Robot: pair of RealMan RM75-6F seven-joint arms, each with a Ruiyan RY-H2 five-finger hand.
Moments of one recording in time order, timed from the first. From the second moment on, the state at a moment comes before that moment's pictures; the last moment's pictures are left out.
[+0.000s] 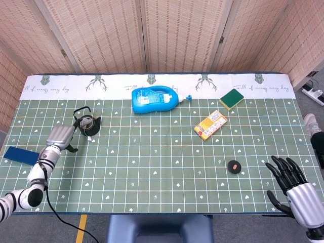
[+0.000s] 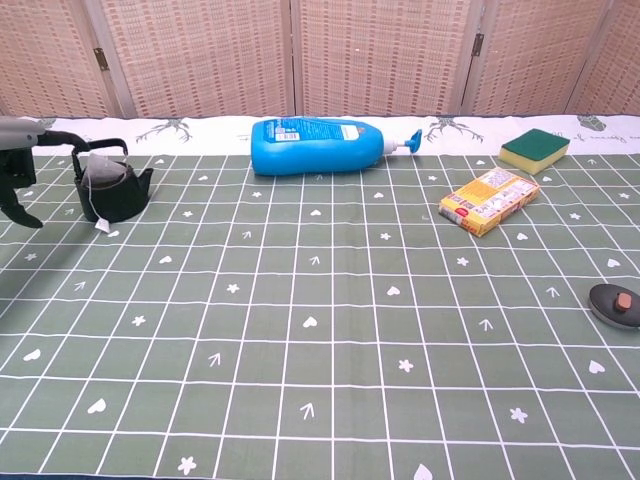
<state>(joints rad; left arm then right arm) -0.77 -1.26 -0.13 -1.38 0.81 0.76 0.41 -0.01 -1.05 -0.07 -1.58 -1.87 1.73 0.10</state>
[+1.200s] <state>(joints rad) -0.85 -1.42 -0.06 -1.10 0.76 0.60 0.39 -0.01 -1.05 -0.05 -1.59 -1.81 1.71 0.11</state>
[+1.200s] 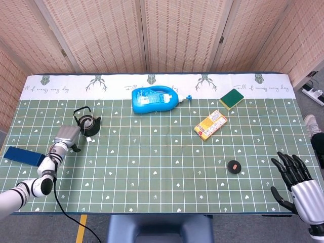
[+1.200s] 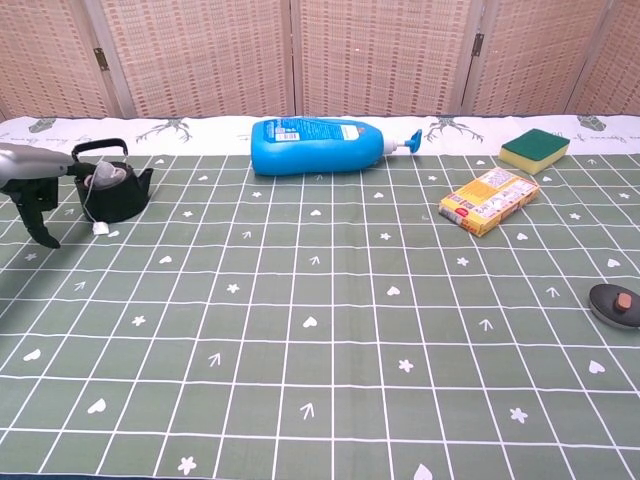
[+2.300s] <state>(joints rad) -0.68 -1.18 -0.11 -1.56 1.02 1.04 0.23 0.02 -1.03 -0.05 -1.59 -1.80 1.65 0.14</state>
